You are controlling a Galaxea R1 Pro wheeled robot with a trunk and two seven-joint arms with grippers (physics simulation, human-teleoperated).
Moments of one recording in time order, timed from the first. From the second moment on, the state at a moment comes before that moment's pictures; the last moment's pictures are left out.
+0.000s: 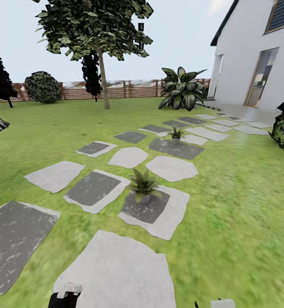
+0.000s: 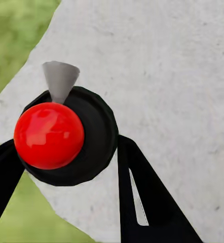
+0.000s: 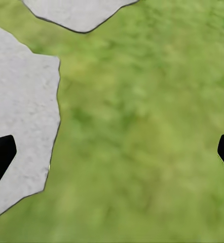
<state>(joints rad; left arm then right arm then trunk) -0.34 0.08 0.41 -0.33 -0.39 -0.19 -0.24 -0.13 -0.02 -0.15 -0.51 0.24 -0.39 0.00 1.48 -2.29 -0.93</state>
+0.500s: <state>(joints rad) -0.34 0.08 0.41 -0.33 -0.39 -0.19 -0.24 -0.13 -0.02 -0.15 -0.51 0.24 -0.39 0.00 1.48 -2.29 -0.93</state>
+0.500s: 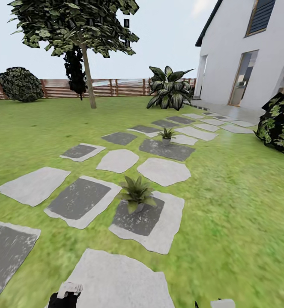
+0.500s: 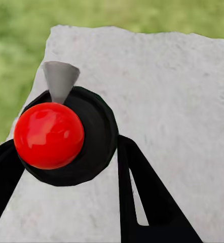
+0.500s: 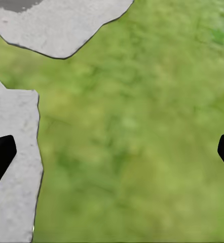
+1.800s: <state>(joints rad) -0.35 0.16 0.33 -0.36 -0.52 -0.18 -0.50 -0.18 -0.02 -0.02 -0.57 0.49 -0.39 0.04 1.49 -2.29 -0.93</state>
